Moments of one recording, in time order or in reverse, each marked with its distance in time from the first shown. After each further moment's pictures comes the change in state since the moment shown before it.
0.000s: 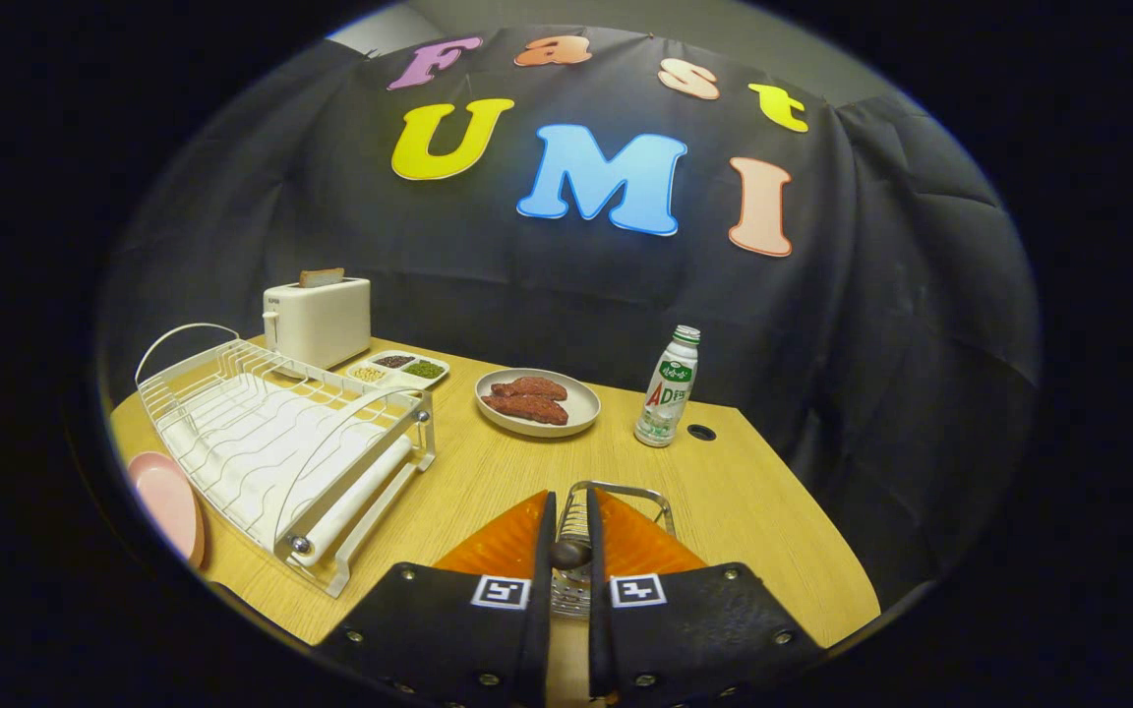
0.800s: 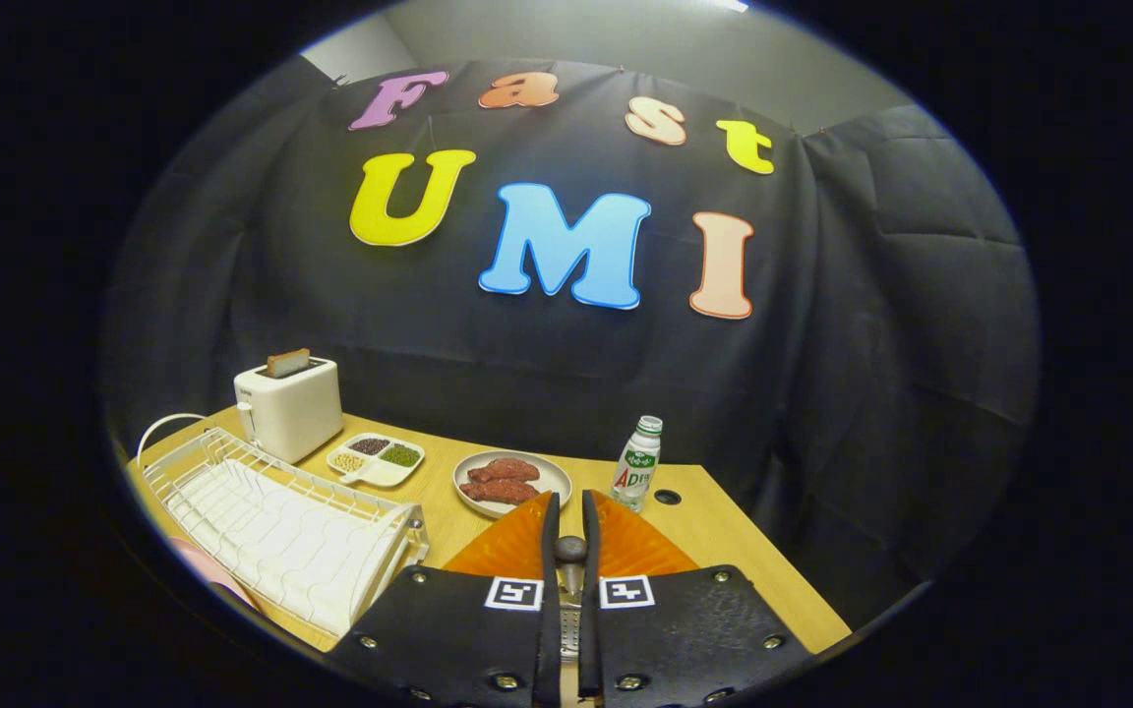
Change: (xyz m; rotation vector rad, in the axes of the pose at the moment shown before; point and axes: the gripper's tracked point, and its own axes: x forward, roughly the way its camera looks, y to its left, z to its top) arm -0.027 -0.006 0.120 0.049 -0.122 -0.128
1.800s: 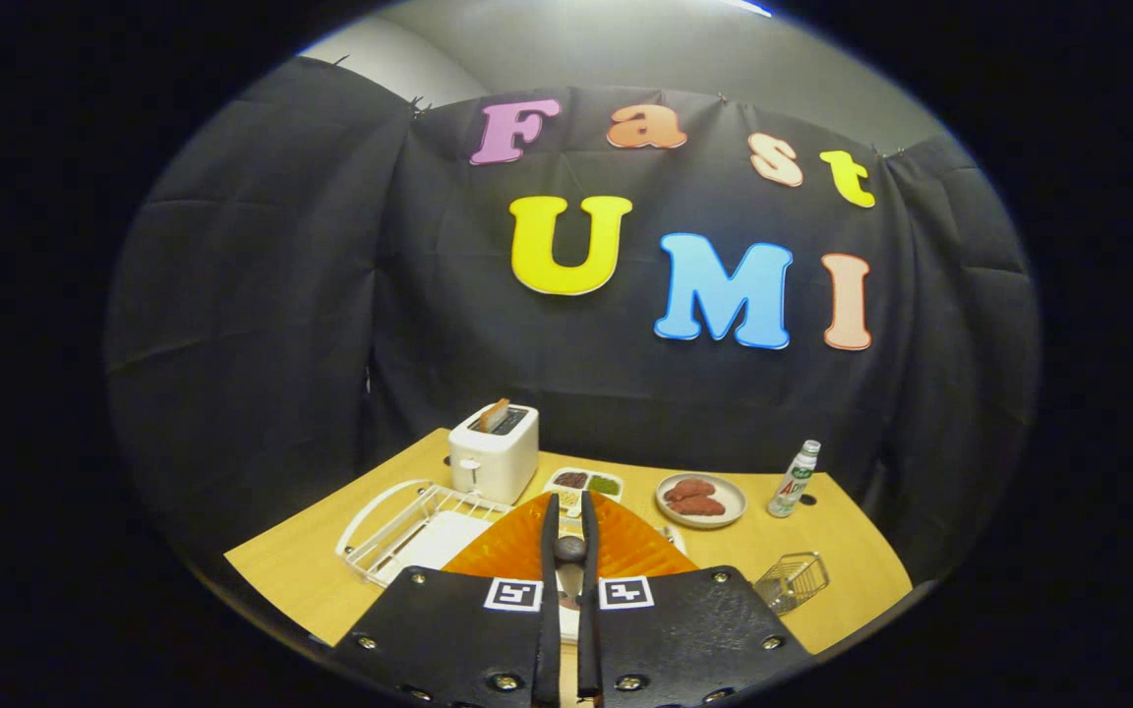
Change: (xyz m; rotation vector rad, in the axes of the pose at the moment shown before) arm -0.152 0.256 0.066 0.039 0.025 0.334
